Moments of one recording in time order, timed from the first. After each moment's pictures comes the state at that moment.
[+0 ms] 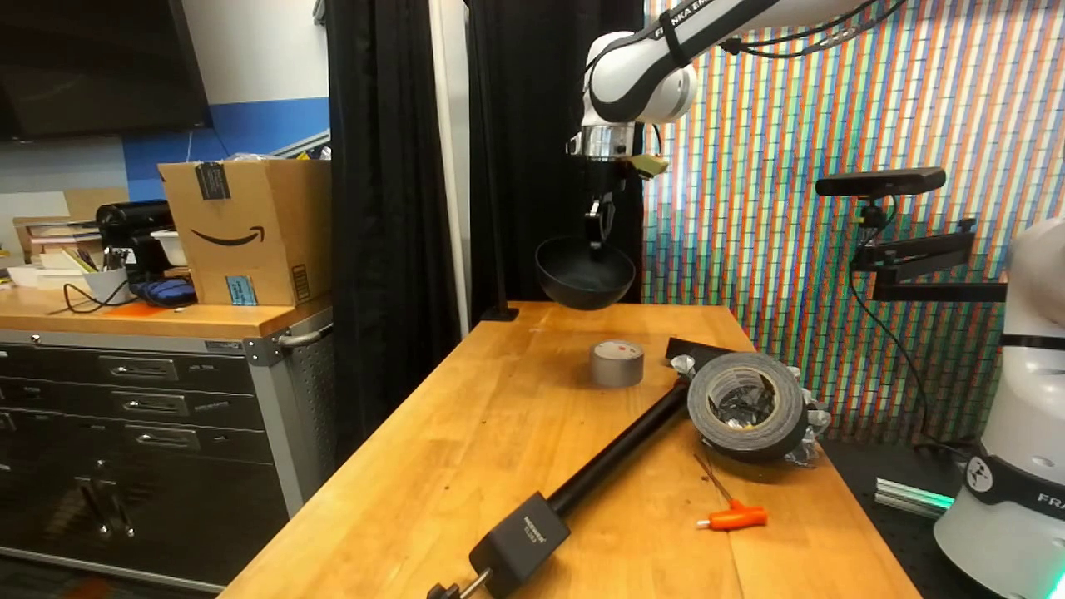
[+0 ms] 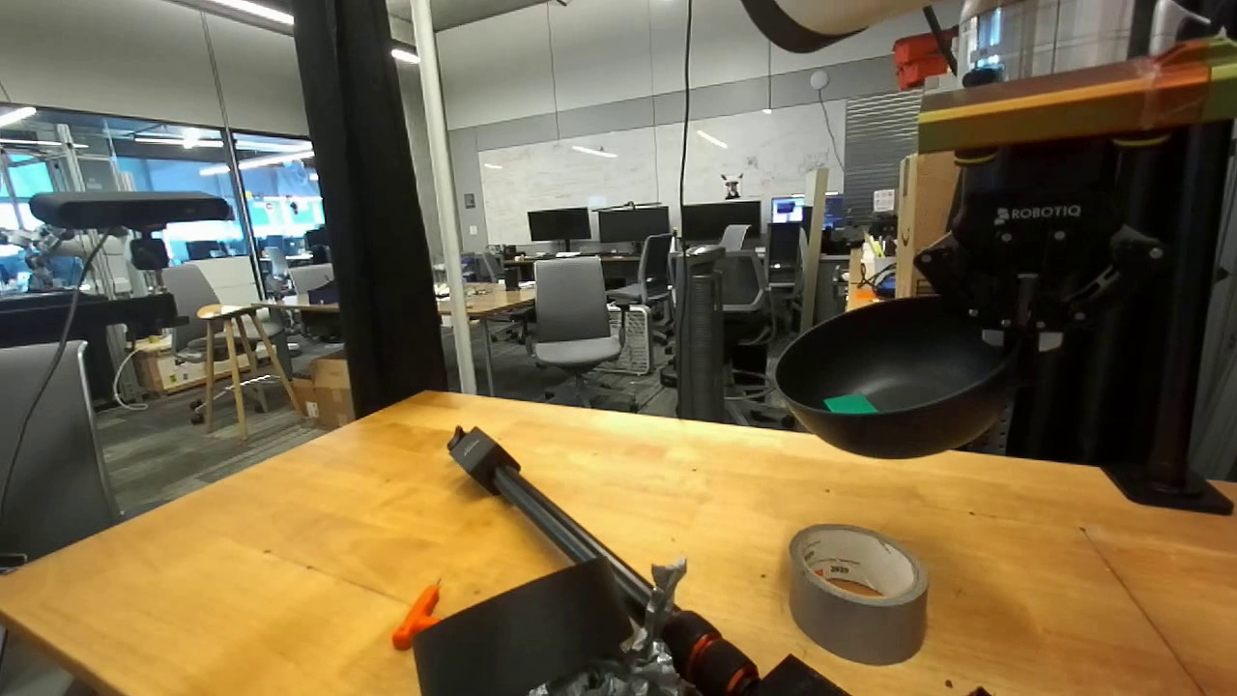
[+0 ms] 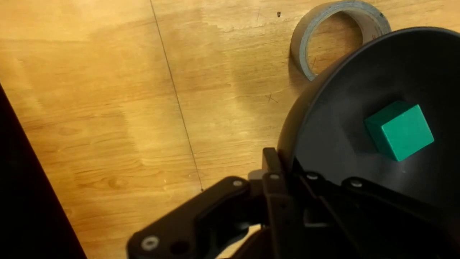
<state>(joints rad) -0.25 0.05 -0.26 -1.95 0.01 2.09 -0.43</state>
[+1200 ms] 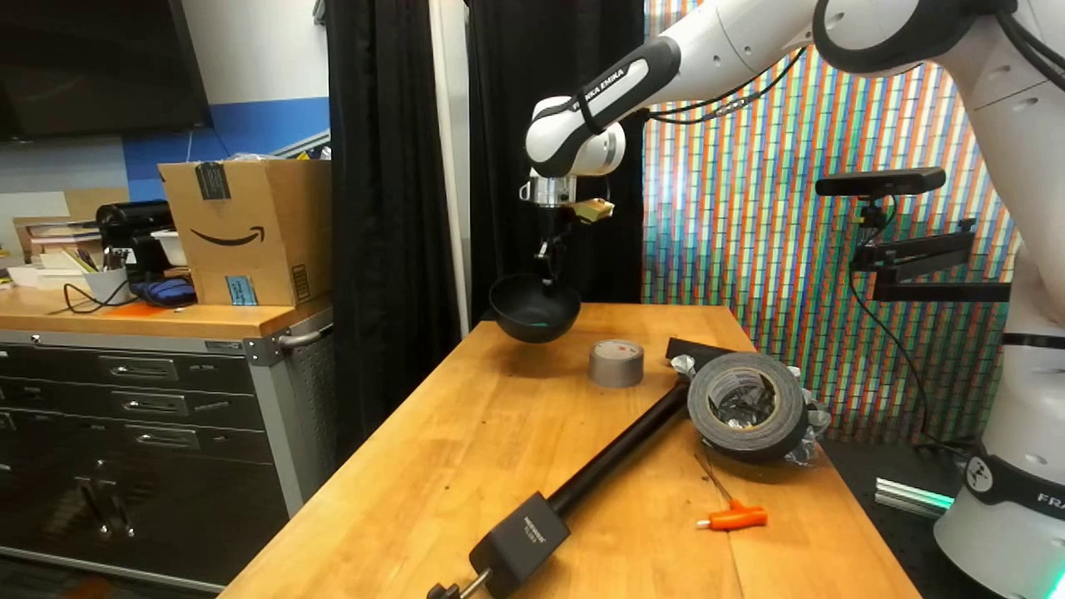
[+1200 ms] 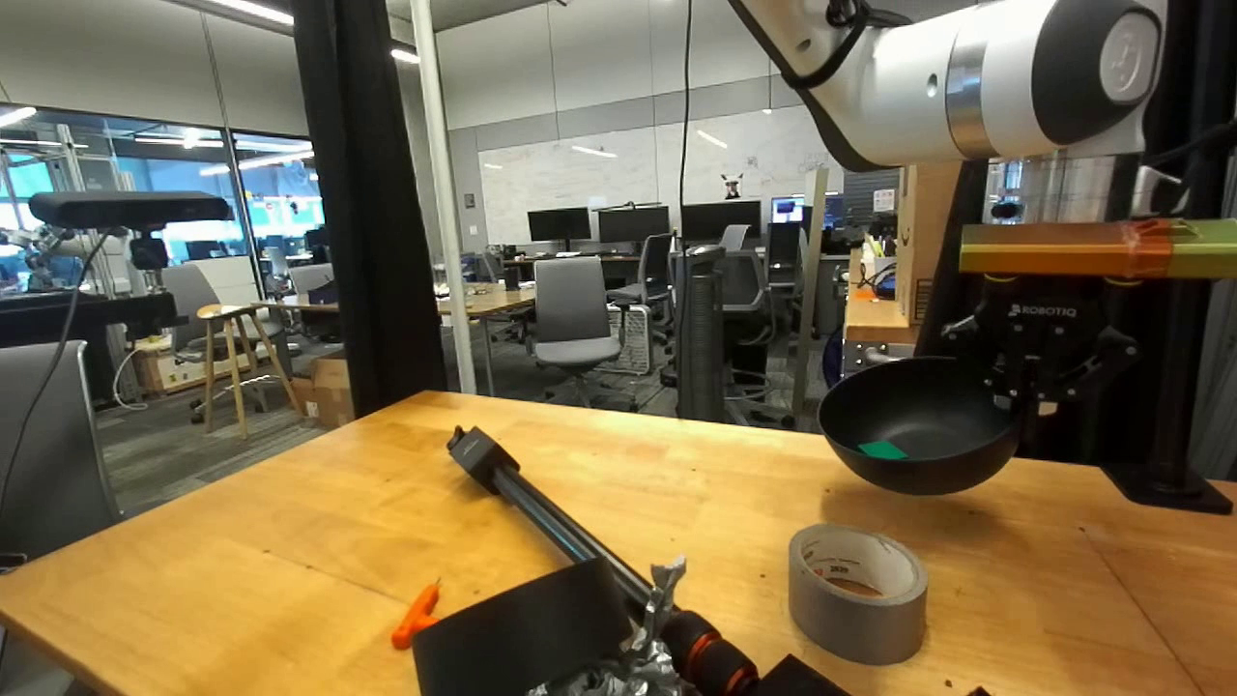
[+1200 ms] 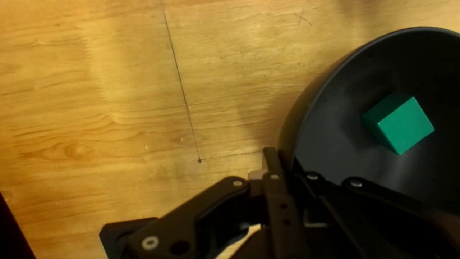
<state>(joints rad) -0.33 0.44 -0.17 -1.59 0.11 2.08 -0.46</state>
